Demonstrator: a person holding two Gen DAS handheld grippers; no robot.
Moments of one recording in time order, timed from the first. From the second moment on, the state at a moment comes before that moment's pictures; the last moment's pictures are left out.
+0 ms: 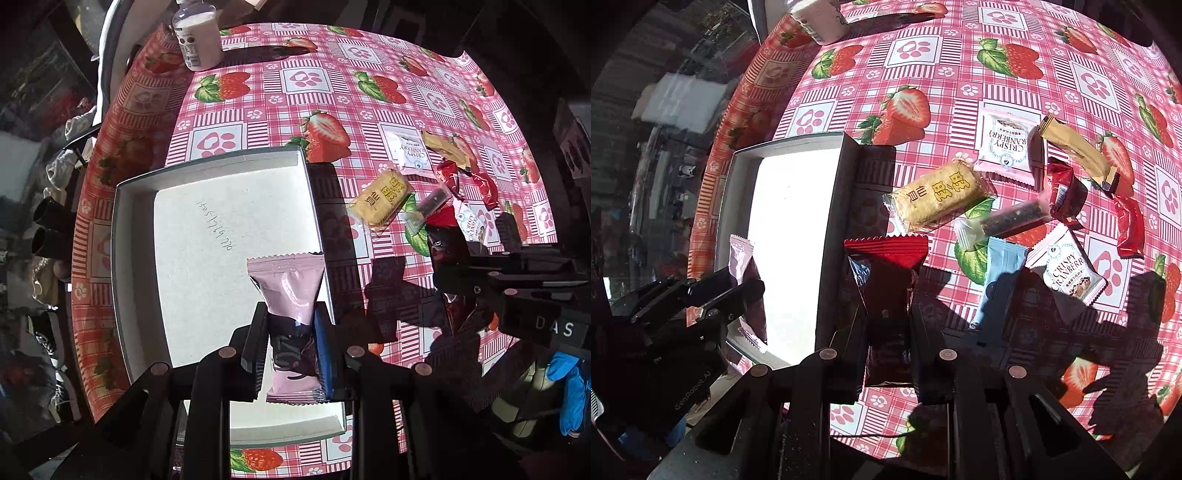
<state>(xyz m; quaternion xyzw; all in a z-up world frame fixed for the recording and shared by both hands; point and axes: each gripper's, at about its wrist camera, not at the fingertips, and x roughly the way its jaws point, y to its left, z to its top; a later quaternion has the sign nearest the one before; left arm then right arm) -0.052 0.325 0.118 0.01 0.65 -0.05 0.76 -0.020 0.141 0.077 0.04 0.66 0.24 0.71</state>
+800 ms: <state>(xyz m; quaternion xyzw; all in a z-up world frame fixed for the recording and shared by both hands) -0.082 0.403 0.061 -0.01 0.69 0.01 0.72 -0.034 0.268 0.059 -0.03 0.69 0.31 0.65</state>
